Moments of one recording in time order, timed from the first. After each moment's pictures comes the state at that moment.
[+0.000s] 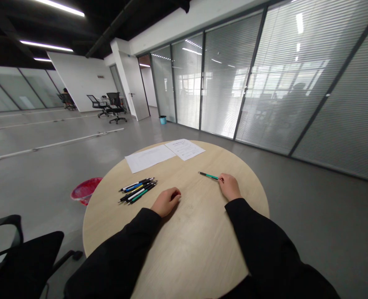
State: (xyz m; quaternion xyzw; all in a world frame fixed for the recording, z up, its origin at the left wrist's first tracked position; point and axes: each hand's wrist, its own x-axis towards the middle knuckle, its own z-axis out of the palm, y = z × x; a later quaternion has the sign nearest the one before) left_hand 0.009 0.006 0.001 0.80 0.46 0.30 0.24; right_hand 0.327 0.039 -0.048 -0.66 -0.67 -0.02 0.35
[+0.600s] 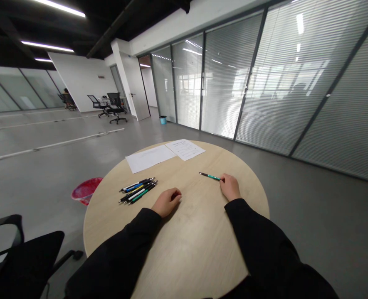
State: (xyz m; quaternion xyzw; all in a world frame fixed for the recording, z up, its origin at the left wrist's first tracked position) left_hand 0.009 0.006 0.000 0.80 0.46 0.29 0.25; right_hand 0.330 0.046 -0.057 -0.69 -0.63 -0.02 0.35
